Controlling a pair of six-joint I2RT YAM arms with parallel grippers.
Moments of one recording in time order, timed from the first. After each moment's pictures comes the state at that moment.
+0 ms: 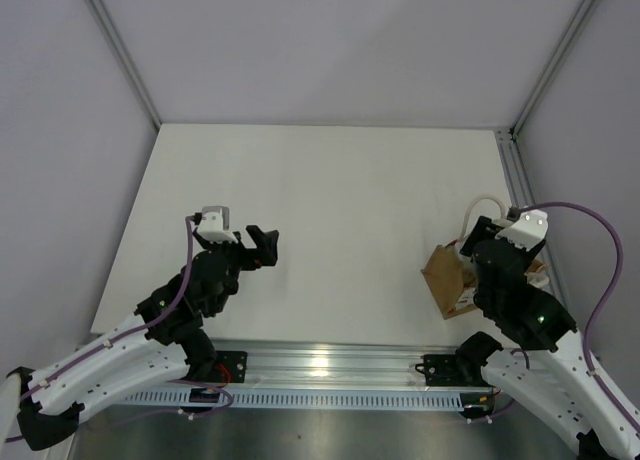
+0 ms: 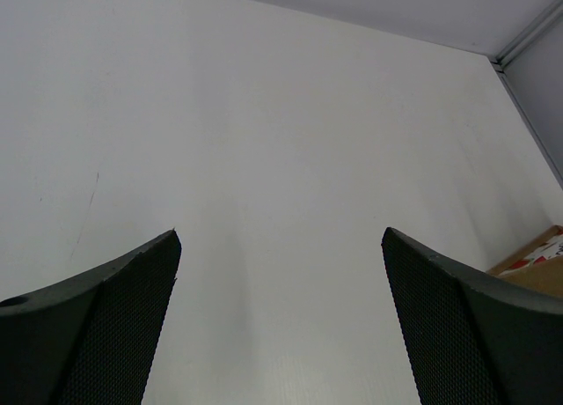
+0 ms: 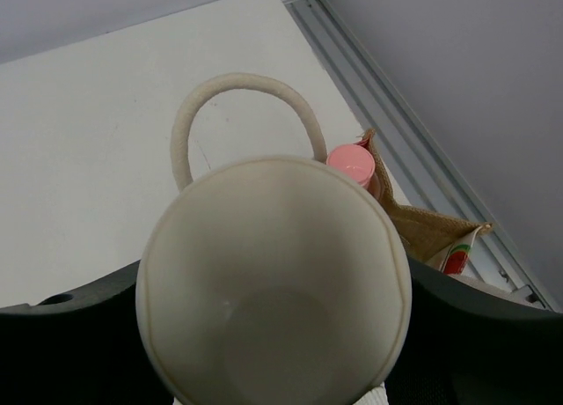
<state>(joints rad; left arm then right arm) -0.93 0.57 0.59 -0.26 -0.69 -0.49 0.65 0.54 0.80 -0.68 1.00 0.41</state>
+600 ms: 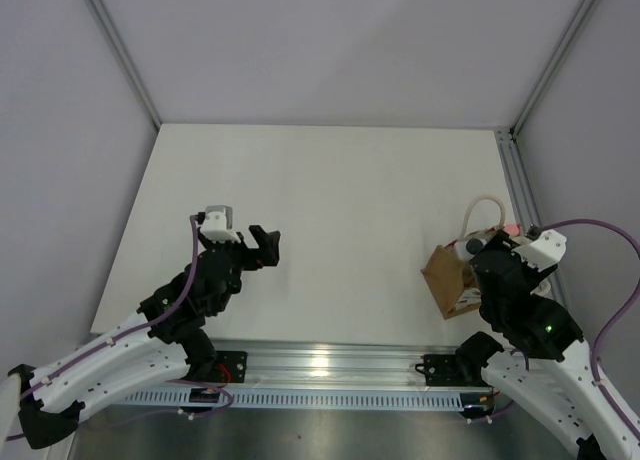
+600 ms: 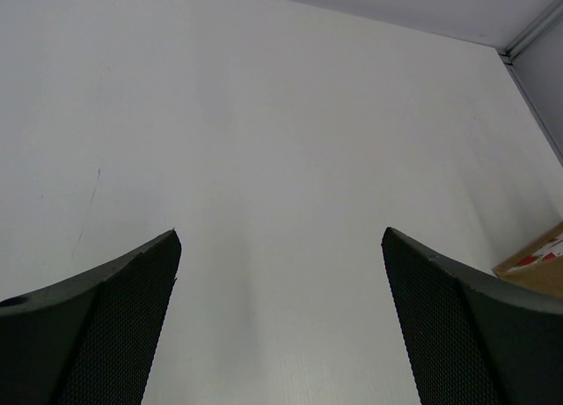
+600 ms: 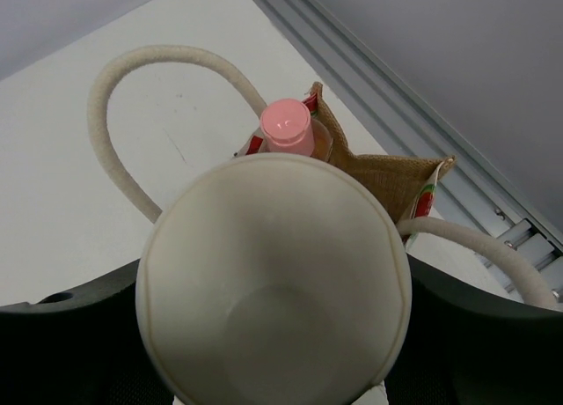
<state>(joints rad) -0.93 0.59 0.59 -0.26 -0.69 -0.49 0.64 0.47 0.81 -0.93 1.07 0.71</state>
